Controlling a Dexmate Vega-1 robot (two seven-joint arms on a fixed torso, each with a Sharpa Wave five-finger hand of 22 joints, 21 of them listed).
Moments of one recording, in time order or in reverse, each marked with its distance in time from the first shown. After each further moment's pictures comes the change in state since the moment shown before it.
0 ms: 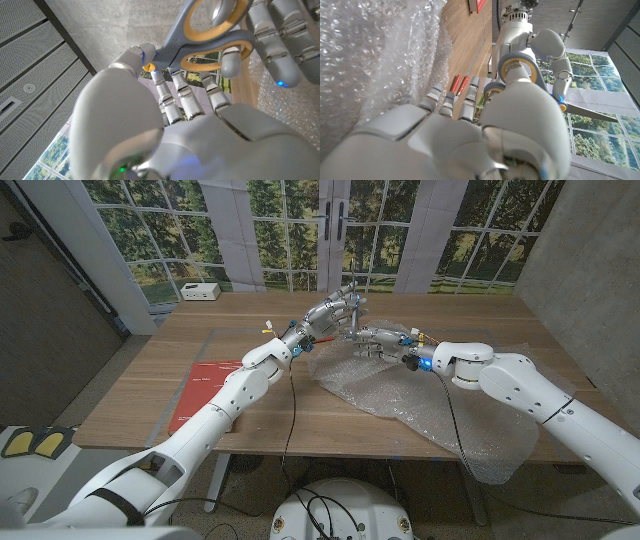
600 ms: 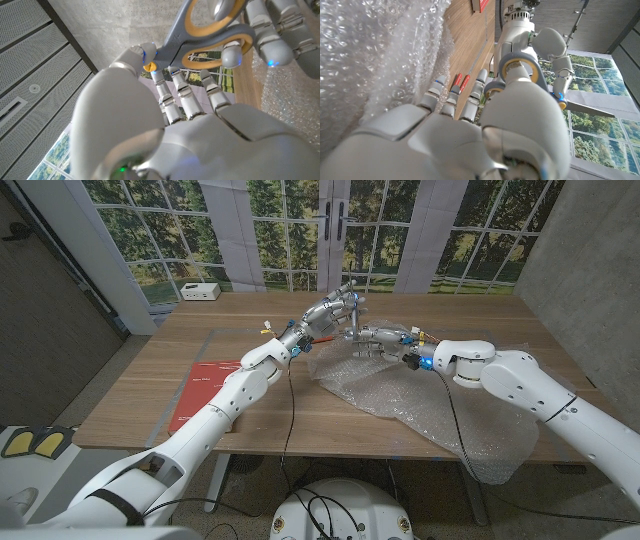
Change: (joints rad) left arm 0.005 0.000 -0.007 0.008 -0.002 -0.020 -0.019; left_hand 0.010 0.003 -0.001 -0.002 -0.003 0.000 0.000 0.000 0.000 0.000 0.000 0.000 0.001 -0.004 0.004 0.000 0.000 0.000 0.000 0.000 0.000; right arm 0.002 -0.016 0.005 -0.028 -0.004 -0.021 -0.020; right_hand -0.007 0.007 -0.013 0.005 -0.008 -0.012 0.010 0.027 0.078 0.140 -0.070 0.076 0.094 0.136 -0.058 0.023 0.007 0.137 -0.002 0.015 0.002
